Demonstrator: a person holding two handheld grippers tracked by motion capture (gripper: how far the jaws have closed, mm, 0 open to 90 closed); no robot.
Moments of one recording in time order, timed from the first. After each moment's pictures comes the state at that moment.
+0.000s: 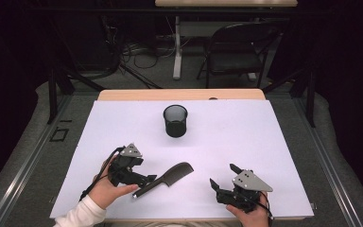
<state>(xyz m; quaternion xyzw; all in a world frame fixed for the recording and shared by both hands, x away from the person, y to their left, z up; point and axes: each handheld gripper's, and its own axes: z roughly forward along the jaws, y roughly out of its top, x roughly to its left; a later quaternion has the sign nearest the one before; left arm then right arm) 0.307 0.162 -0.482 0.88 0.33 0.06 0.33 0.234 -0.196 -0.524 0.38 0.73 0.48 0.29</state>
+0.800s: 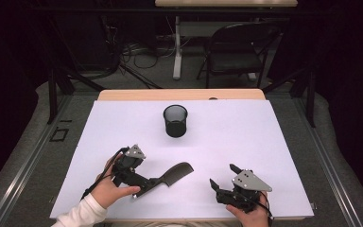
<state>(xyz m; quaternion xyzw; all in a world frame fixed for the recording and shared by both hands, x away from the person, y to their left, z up) 0.310 0.154 -0.489 0.89 0.32 0.04 0.31 0.234 -0.196 -0.524 0.38 0.74 0.48 0.28</state>
